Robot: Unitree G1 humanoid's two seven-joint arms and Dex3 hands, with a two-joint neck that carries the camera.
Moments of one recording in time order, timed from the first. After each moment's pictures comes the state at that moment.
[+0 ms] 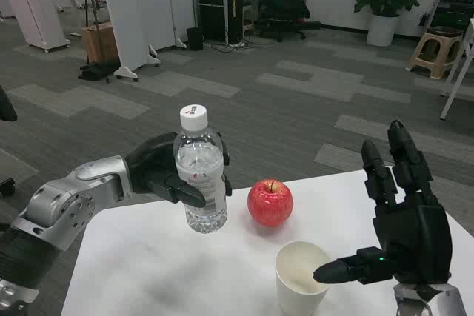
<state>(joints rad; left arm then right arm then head) -0.36 0.59 0.05 -0.05 -0.69 0.41 -0.60 -0.14 -0.38 0.30 -0.05 0.55 -0.59 -0.04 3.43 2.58</state>
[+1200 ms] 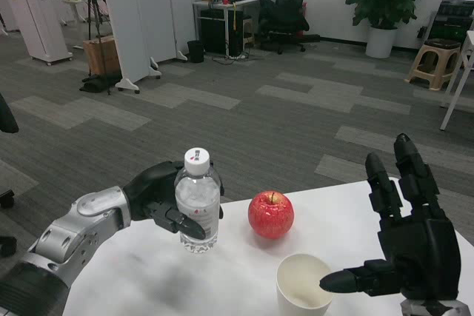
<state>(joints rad) -0.29 0.52 0.04 0.11 -0.45 0.12 -0.61 -0.12 -0.36 0.26 -0.05 0.58 -0.57 0.01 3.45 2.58</state>
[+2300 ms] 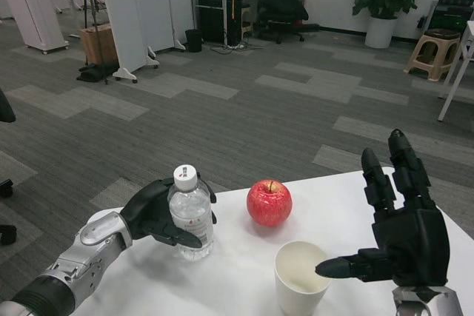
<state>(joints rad) -0.28 0.48 -0.14 0.51 -0.58 -0.35 -0.57 -0.13 -0.34 0.26 -0.02 0.59 -0.54 0.01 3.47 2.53</state>
